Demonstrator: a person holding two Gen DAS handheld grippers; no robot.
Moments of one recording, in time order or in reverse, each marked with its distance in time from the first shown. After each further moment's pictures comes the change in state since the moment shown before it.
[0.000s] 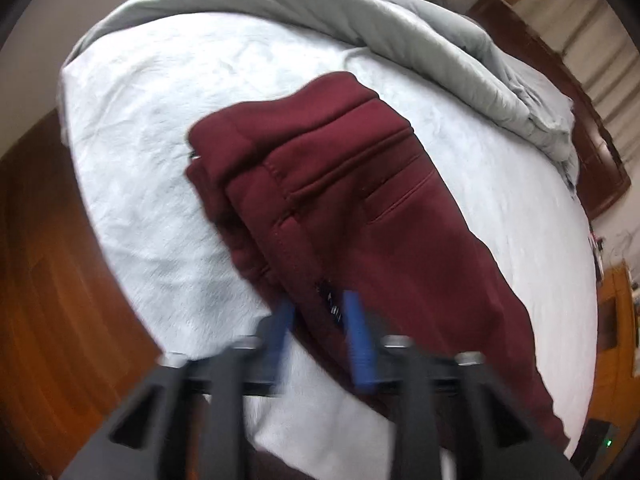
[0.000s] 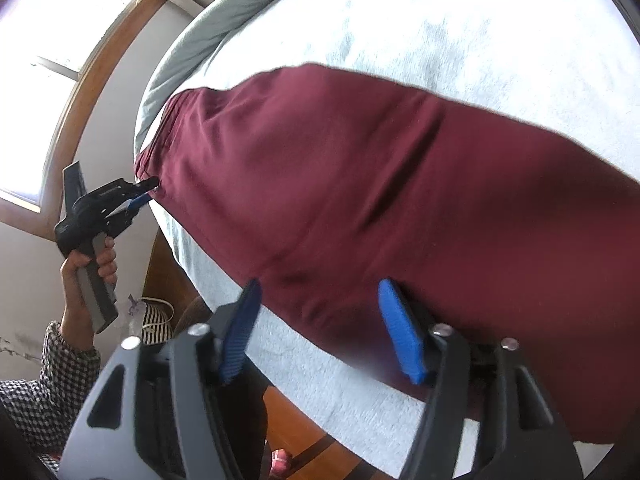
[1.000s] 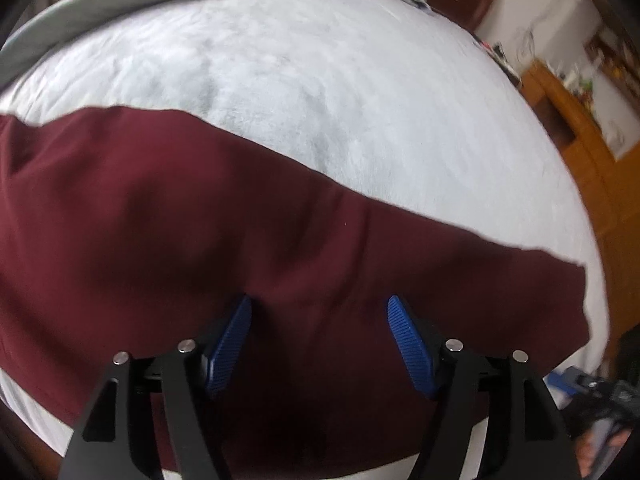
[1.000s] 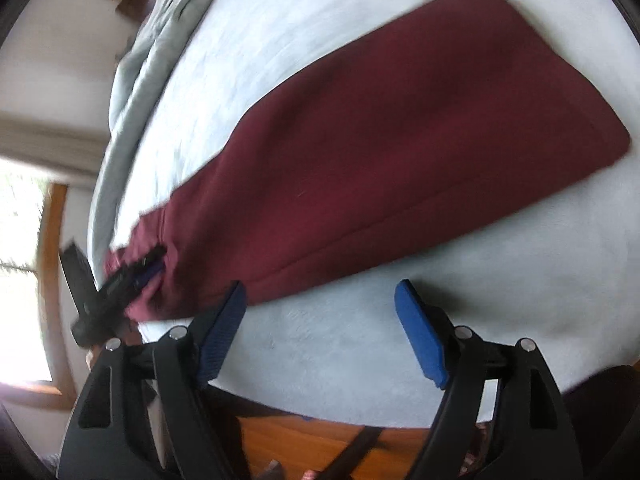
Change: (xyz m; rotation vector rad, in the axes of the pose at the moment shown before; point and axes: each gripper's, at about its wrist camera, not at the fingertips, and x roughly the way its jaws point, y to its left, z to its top) left arm 0.064 -0.274 -0.174 0.602 0.229 -0.208; right arm -0.146 -0.187 -0.146 0.626 -0.298 -0.083
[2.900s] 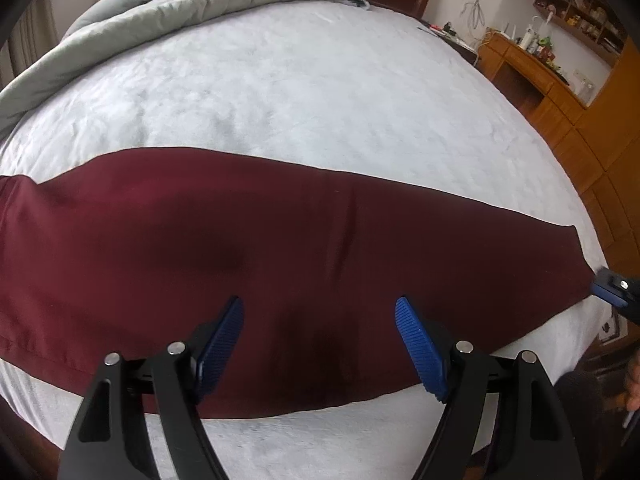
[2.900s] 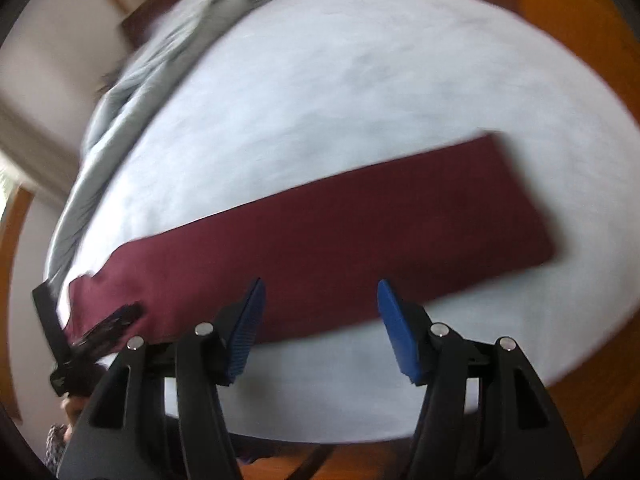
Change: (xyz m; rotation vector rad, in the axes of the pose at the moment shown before) left arm -0.018 -0.091 -0.027 0.204 -0.048 0.015; right arm -0.078 0.020 0.020 -0.152 -0.236 -0.229
